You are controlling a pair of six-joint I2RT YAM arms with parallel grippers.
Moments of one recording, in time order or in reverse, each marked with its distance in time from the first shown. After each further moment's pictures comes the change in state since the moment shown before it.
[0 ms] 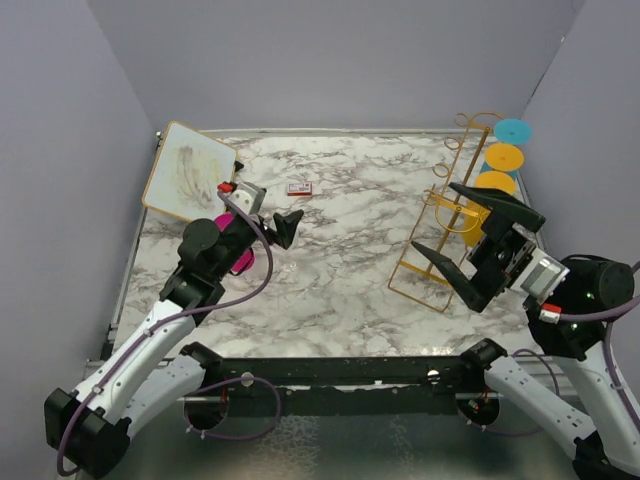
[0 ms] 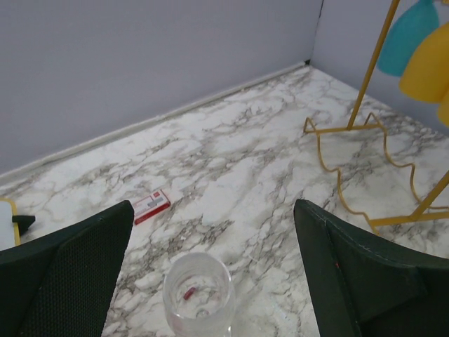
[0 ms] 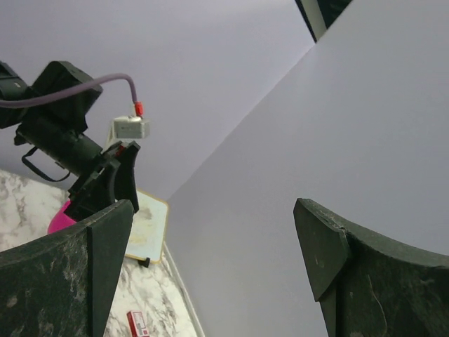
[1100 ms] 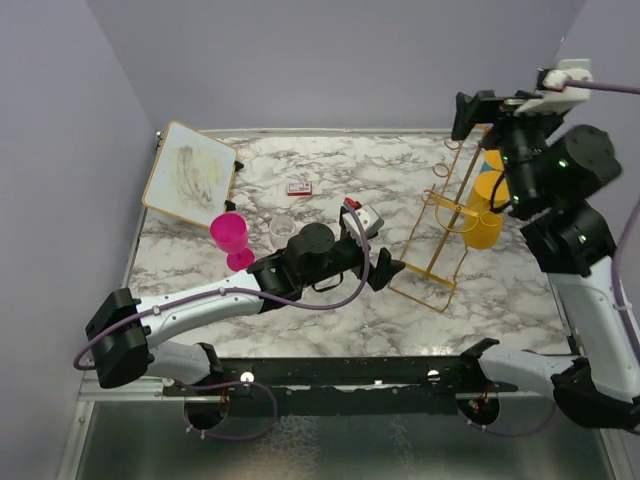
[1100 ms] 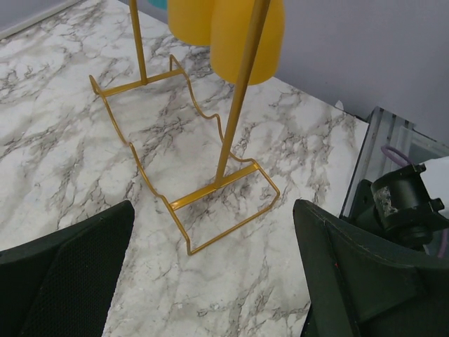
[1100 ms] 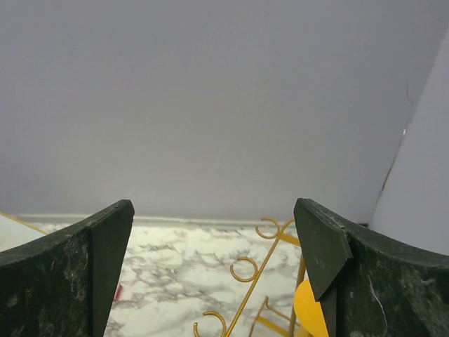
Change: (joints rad) left arm -0.565 0.481 0.324 -0.020 -0.086 -0.169; right arm 0.001 0.489 0.705 -0.517 1.175 0.377
